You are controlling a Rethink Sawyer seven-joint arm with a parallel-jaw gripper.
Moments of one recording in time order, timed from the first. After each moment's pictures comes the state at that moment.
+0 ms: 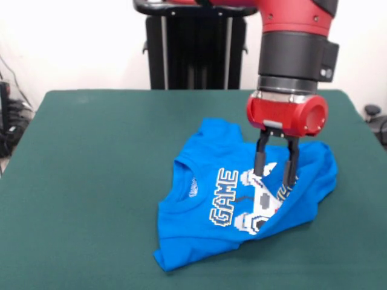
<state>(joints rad) 0.04 -0.54 -0.09 1.69 0.41 -0.06 2.34</state>
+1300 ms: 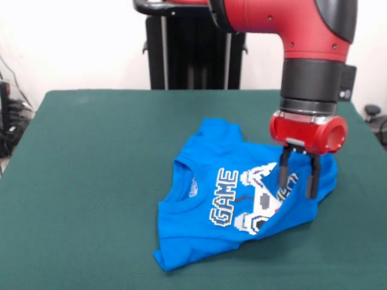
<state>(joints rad) 0.07 -0.49 -0.04 1.72 0.48 -0.12 2.34</state>
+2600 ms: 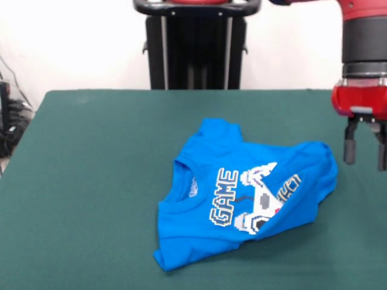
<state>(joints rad) 0.15 -0.60 0.02 1.78 0.68 -0.12 2.34</state>
